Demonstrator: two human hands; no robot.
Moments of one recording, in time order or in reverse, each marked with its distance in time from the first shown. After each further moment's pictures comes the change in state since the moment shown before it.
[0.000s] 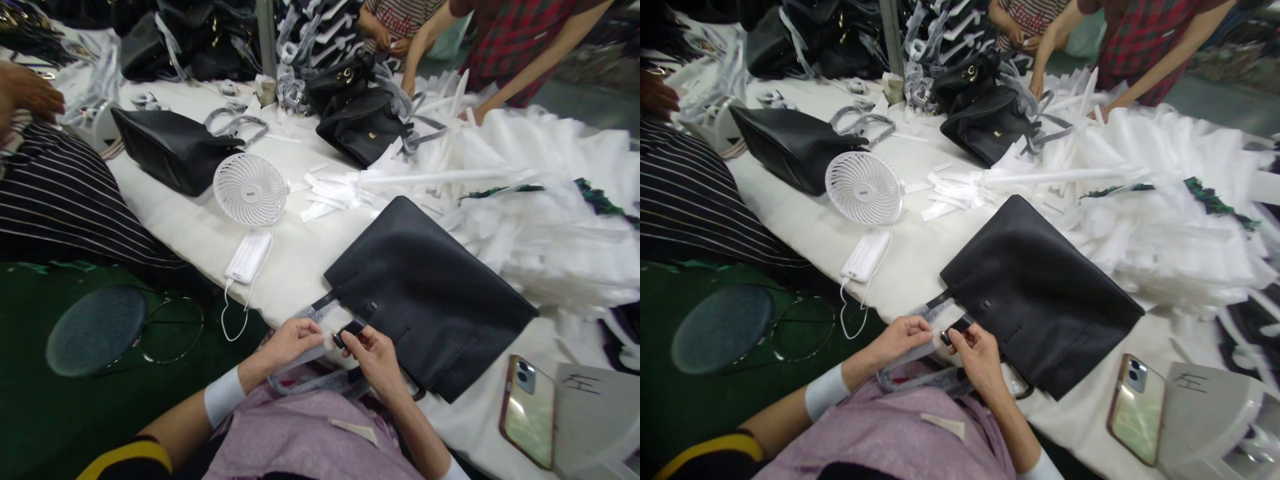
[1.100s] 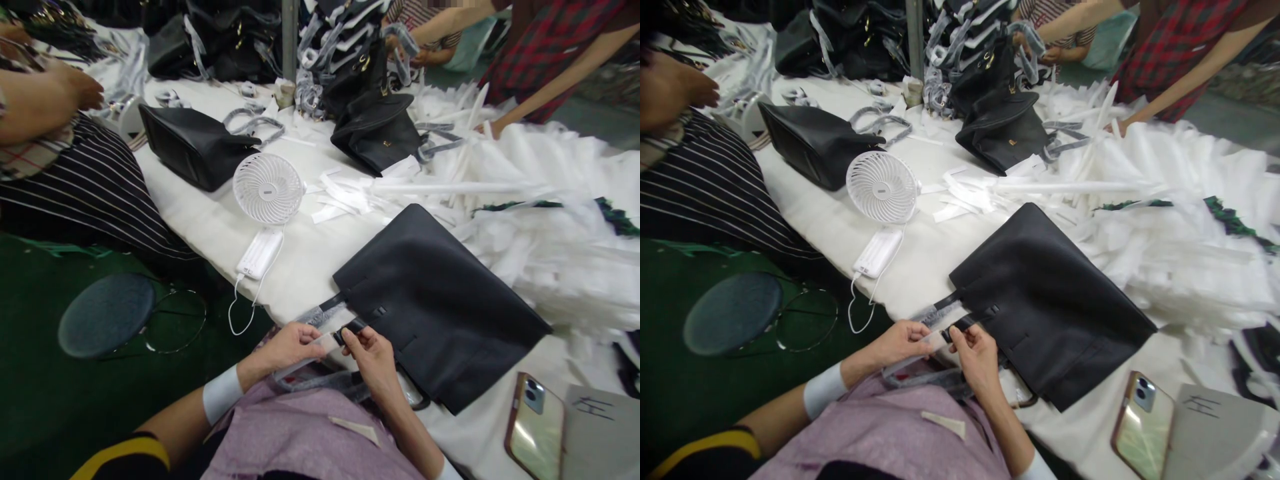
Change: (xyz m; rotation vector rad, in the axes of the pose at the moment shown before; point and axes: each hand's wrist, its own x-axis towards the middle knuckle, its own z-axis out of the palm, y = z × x) left_hand -0.016 -0.004 -0.008 0.085 -0.008 -0.058; right_hand 0.002 0.003 0.017 -0.042 0.054 -0.009
